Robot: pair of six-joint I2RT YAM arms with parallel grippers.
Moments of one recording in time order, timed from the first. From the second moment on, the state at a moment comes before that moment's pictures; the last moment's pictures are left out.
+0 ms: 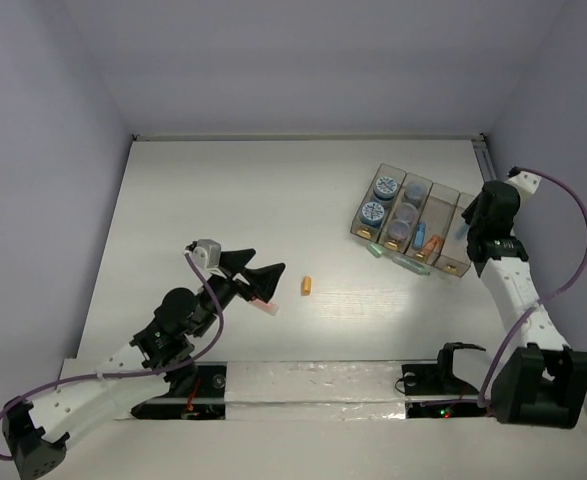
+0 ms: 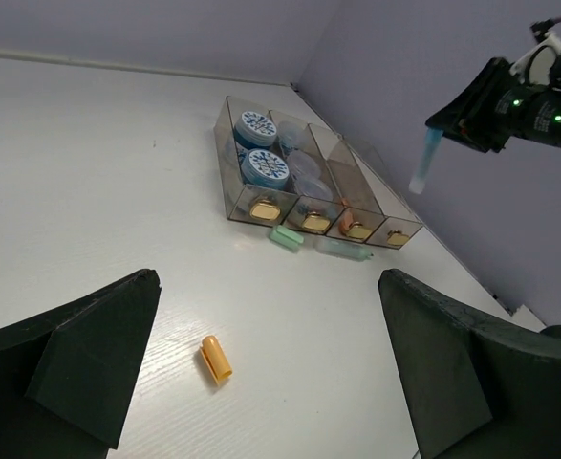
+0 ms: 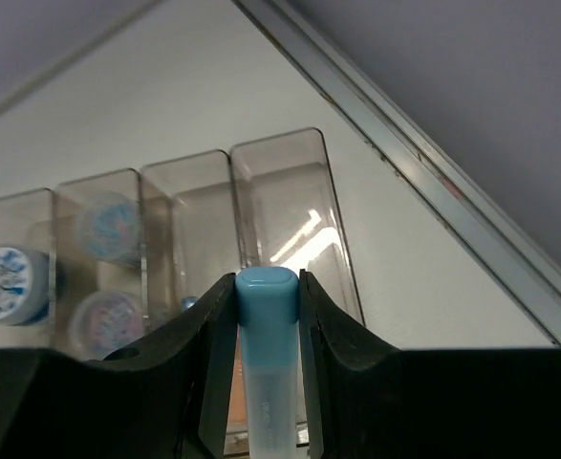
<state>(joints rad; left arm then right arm) -0.91 0.44 0.27 0.29 -0.25 -0.44 -0.08 1.06 0.81 -0.11 0.43 0.36</state>
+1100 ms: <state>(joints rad) -0.91 0.46 0.27 0.26 -0.36 -0.46 0.13 1.13 0.80 -0.15 0.25 0.31</state>
